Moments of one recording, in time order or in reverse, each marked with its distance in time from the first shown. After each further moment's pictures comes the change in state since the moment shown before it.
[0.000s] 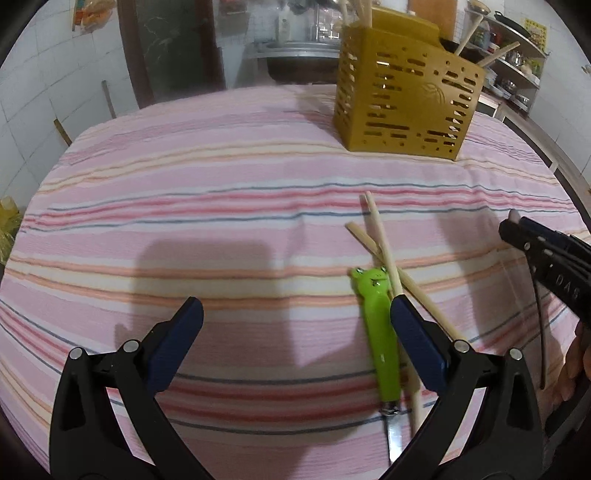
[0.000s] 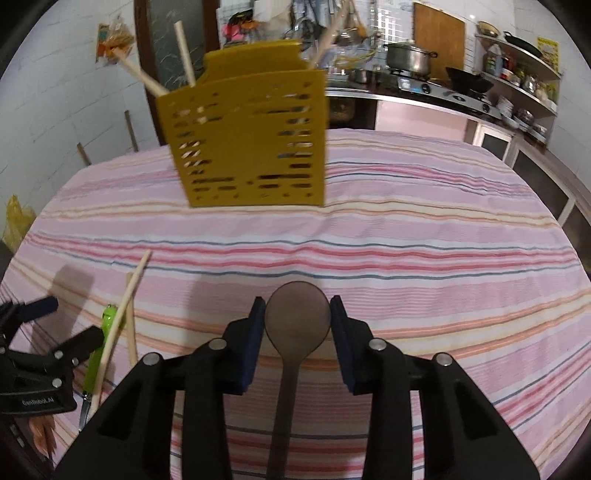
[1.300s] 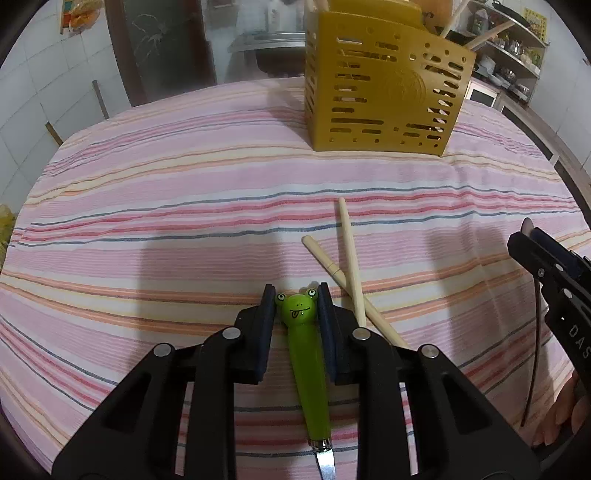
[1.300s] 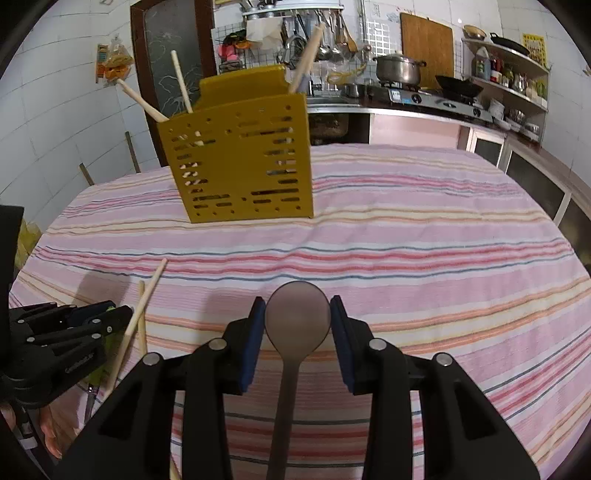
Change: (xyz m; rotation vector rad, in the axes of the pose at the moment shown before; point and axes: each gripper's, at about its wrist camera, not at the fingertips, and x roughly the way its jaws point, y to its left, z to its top) left arm 0.008 -0.032 0.018 0.020 0.034 -0.002; right arm -0.016 -0.011 -0.007 0.019 -0.076 0.015
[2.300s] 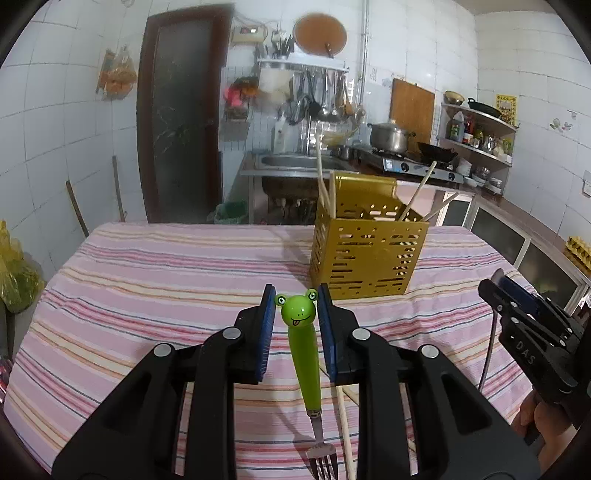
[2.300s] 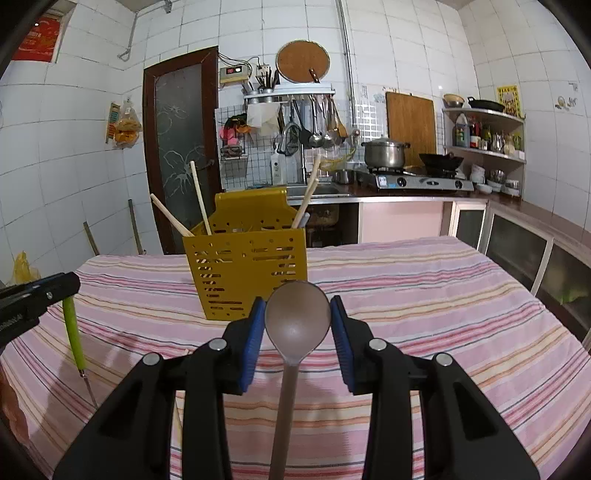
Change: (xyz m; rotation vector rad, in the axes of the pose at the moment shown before) left arm -0.130 0.032 0.011 -0.049 -0.492 -0.050; right arm -0.063 0.004 0.020 -0.003 -0.346 -0.032
